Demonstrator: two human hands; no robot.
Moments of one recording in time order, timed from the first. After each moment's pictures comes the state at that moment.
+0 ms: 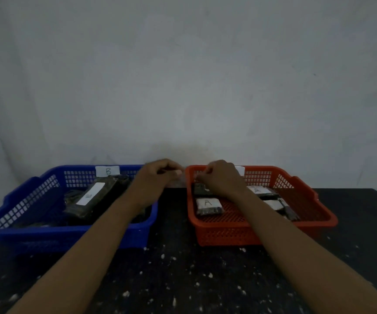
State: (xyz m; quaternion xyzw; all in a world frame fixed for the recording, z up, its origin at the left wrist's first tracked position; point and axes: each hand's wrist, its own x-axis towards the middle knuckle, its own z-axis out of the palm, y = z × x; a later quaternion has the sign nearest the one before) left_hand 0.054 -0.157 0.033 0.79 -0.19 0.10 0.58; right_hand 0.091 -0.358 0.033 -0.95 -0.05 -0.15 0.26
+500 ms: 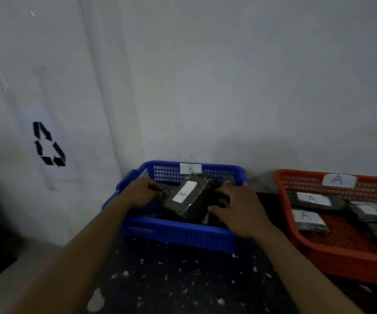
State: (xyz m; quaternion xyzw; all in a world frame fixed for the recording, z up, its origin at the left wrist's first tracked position) left_hand 0.074 0.079 -0.006 0.96 0.08 0.03 0.27; right_hand 0.072 -0.203 -0.023 -0.92 -0.24 -0.13 0.29
